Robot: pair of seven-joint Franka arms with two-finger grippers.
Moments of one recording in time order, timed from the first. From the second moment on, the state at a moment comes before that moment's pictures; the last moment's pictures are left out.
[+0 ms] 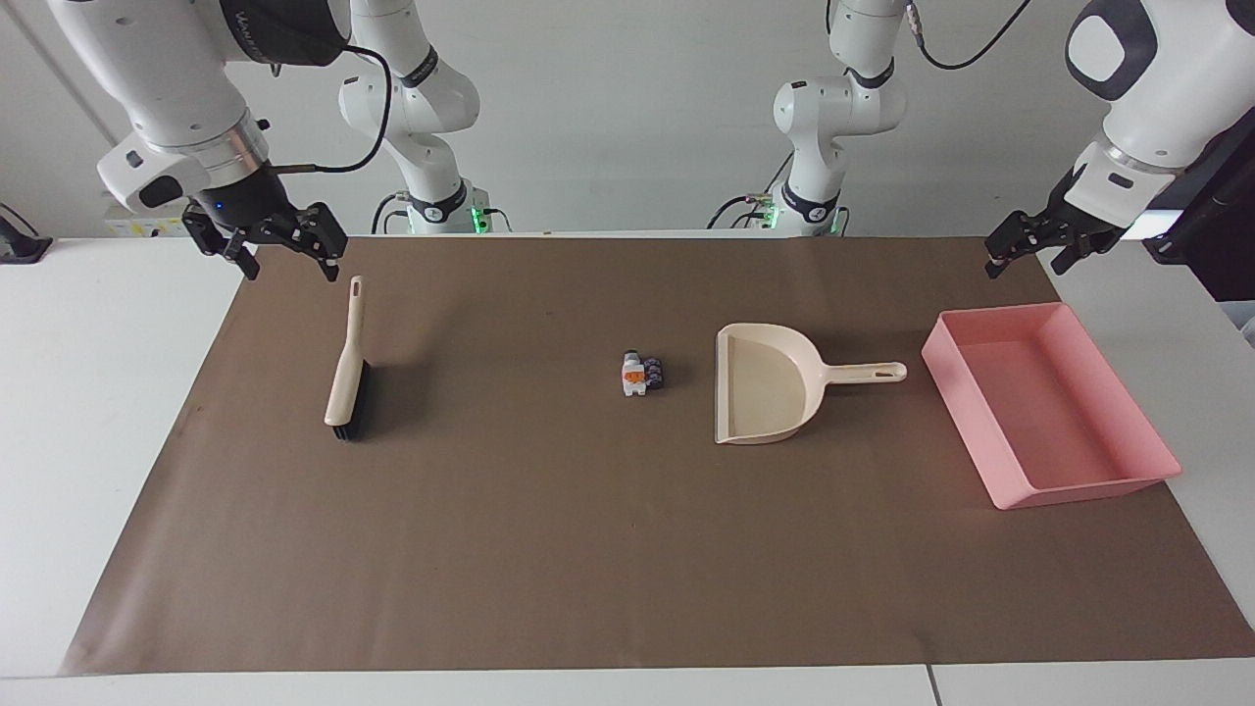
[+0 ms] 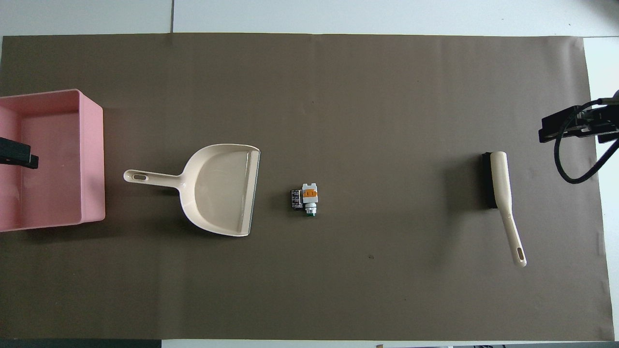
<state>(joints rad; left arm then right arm) -0.02 -0.04 0.10 -1.66 0.01 1.56 0.09 0.04 0.03 -0.05 -1.51 -0.02 1.51 0.03</state>
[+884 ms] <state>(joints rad) -0.04 -0.04 0.09 -1.66 0.01 1.56 -0.01 0.03 0.03 -0.05 -1.51 -0.02 1.53 0.03</state>
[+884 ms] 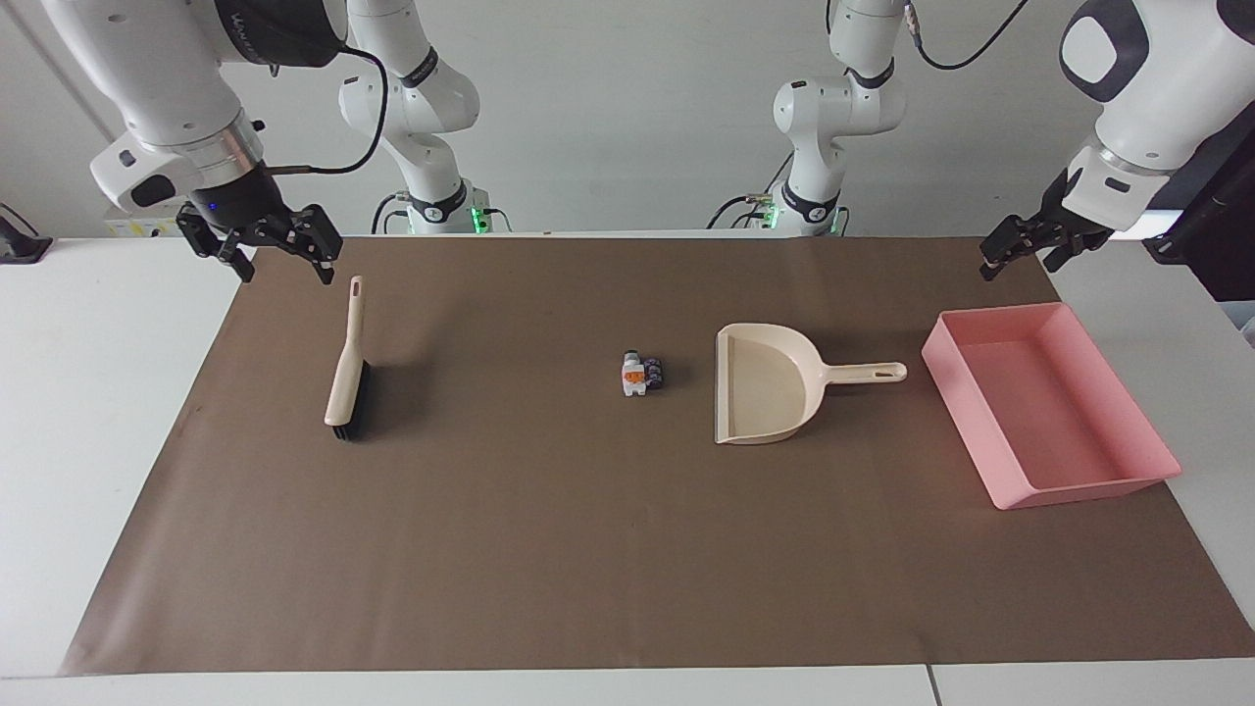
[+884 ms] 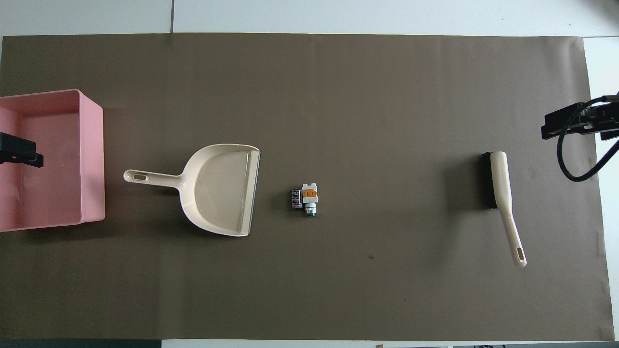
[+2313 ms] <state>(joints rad) -0.10 -0.02 0.07 -1.69 0.01 1.69 0.78 -0.02 -0.16 -0.06 -2.06 -0.02 1.86 -0.01</state>
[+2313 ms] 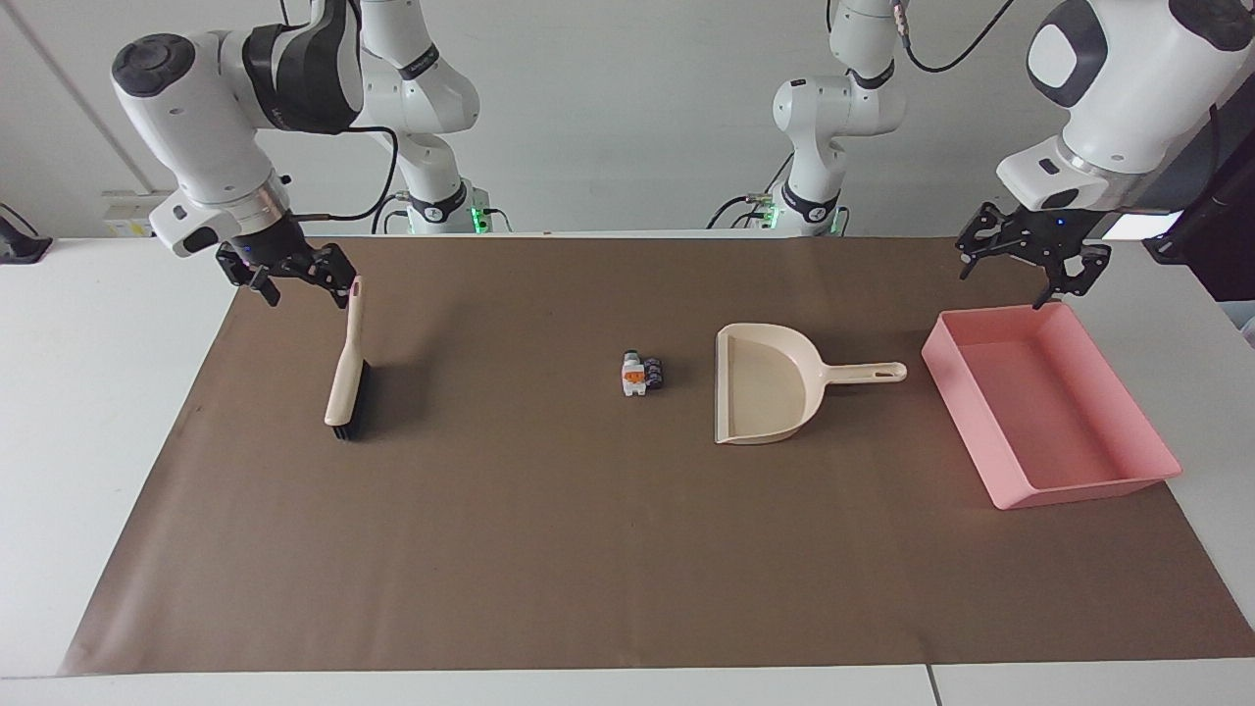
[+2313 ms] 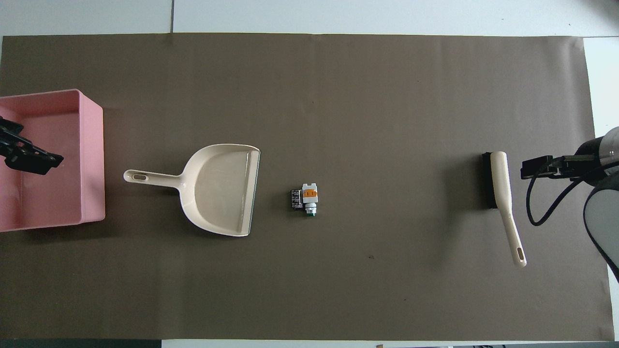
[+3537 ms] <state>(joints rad) -0.38 0.07 0.07 -2.08 0.31 2.09 1.14 -0.11 -0.20 -0.06 -2.51 -0.02 2.18 -0.19</state>
